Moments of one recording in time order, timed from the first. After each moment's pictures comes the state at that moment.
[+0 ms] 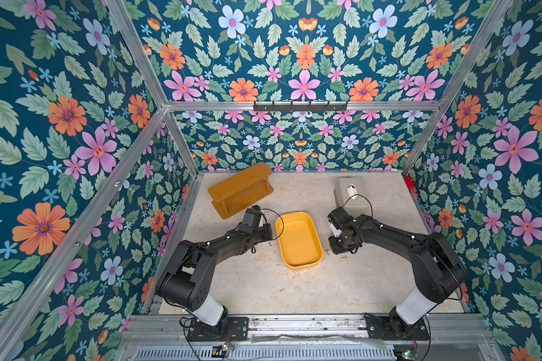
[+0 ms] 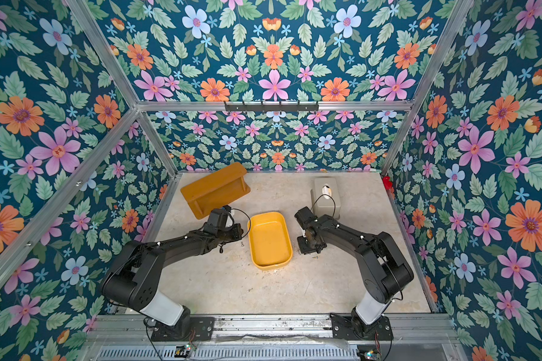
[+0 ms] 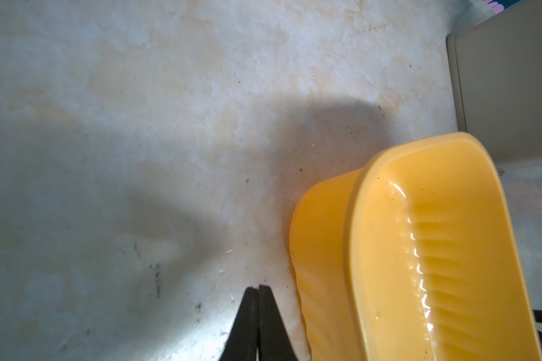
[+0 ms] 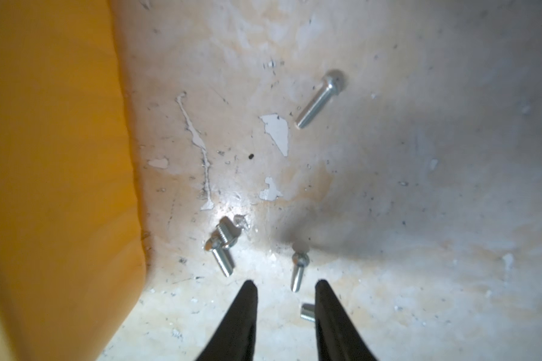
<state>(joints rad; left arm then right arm) -0.40 1.57 0.72 0.03 0.14 -0.52 0.60 1.63 1.02 -0.71 0.01 0.28</state>
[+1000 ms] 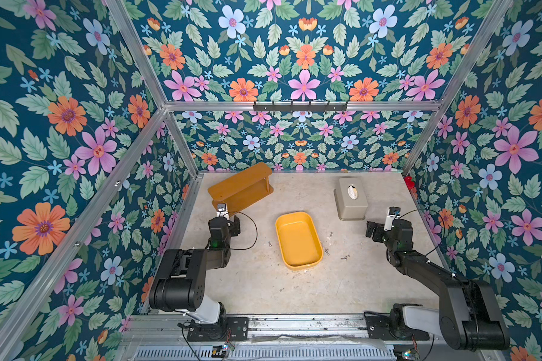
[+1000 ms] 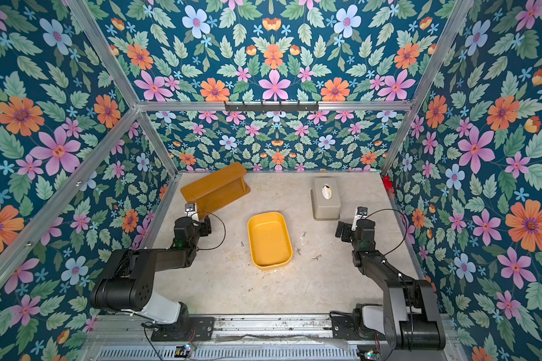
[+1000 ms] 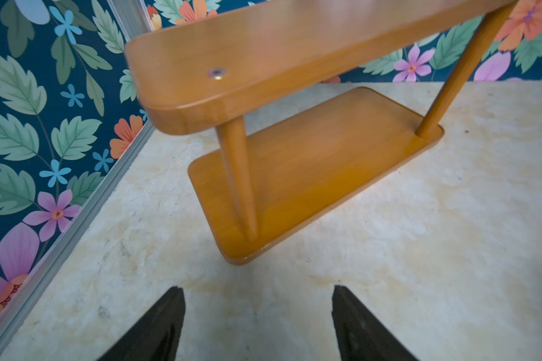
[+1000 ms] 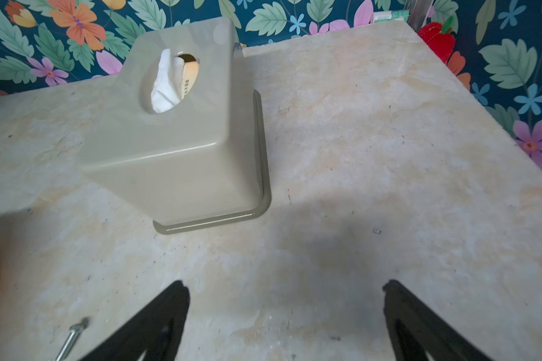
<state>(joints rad) -0.03 1.56 0.41 0.77 -0.17 0.00 0.03 1.29 0.40 0.39 0.02 0.15</state>
